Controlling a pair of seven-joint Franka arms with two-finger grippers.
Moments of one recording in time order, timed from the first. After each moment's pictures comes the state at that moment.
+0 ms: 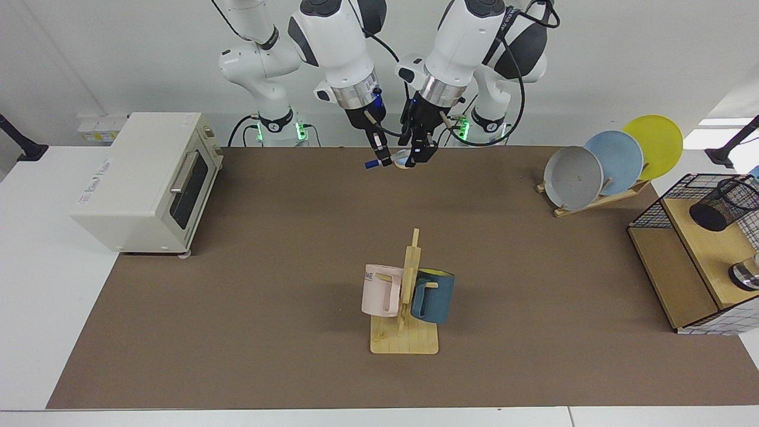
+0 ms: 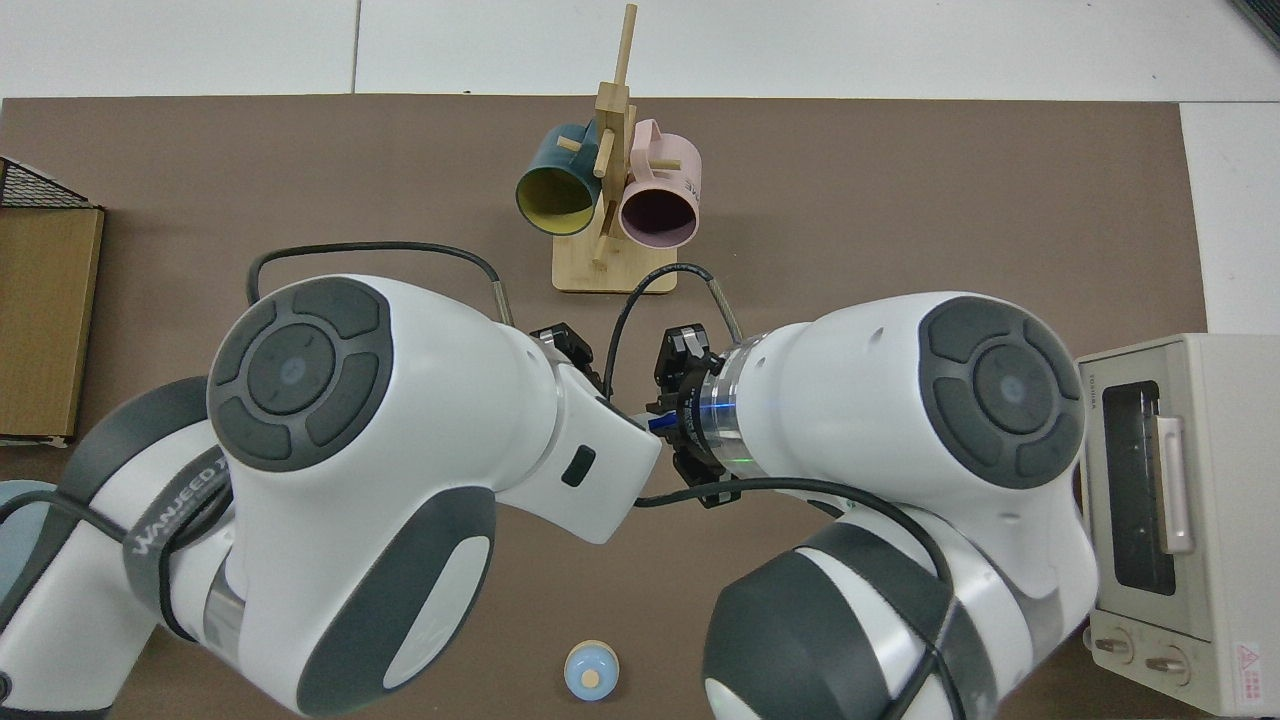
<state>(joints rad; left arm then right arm) -0.32 0.01 -0.26 -1.70 -0.25 1.85 0.87 0.34 0.04 0.21 -1.72 0.24 1.96 1.85</state>
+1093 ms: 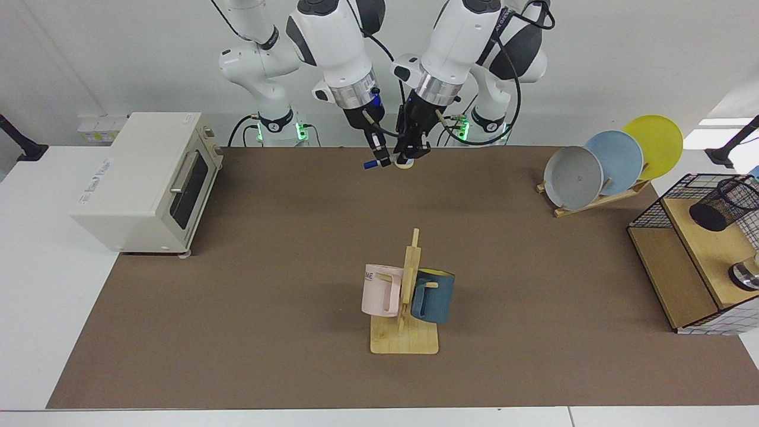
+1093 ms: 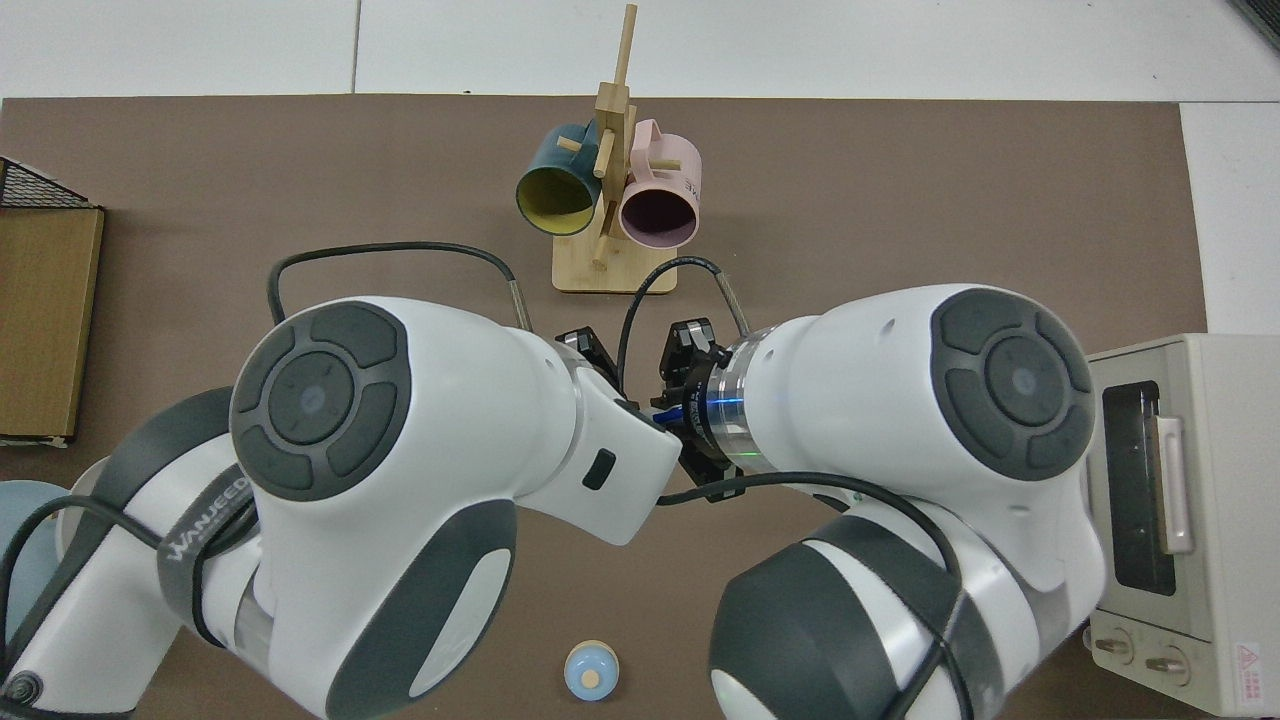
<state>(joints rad) -0.32 0.01 -0.28 -1.72 -0.25 1.93 0.85 0.33 0.04 0.21 -1.72 0.24 1.96 1.84</state>
